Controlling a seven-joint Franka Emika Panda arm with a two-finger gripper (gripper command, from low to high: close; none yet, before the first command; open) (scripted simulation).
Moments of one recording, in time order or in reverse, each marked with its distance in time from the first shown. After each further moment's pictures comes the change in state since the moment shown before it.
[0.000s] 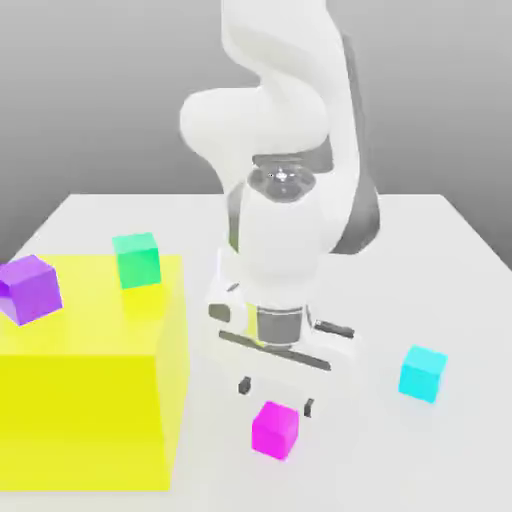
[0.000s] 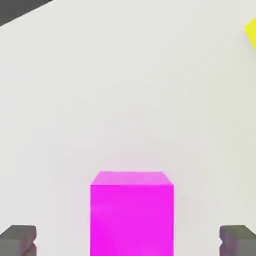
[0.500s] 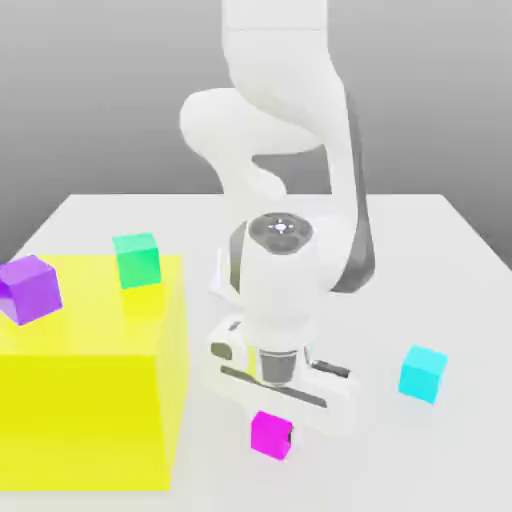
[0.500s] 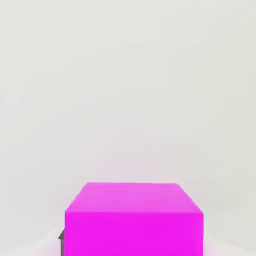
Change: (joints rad) arm -0.016 0.067 0.017 0.012 0.003 0.054 -0.001
